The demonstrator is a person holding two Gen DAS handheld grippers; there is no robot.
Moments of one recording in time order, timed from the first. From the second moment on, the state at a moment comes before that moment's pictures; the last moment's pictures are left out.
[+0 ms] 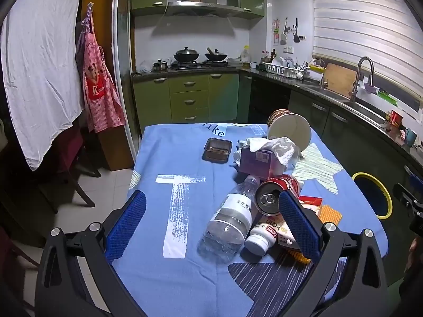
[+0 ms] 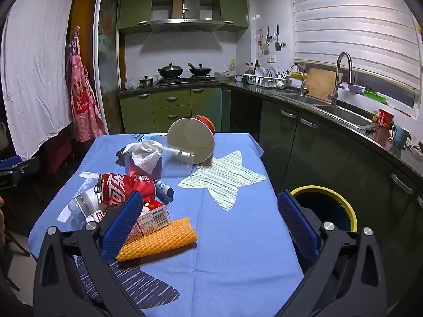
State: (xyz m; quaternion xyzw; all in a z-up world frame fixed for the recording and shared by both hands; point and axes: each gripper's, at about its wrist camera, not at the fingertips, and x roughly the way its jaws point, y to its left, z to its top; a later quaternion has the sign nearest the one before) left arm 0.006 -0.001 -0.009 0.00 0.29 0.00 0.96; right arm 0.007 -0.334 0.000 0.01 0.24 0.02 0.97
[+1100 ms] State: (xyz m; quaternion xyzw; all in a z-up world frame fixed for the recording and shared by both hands) left arm 0.008 -0.004 -0.016 0.00 0.29 0.00 0.96; right arm 0.012 -0.331 -0.006 0.01 0.24 0.01 0.97
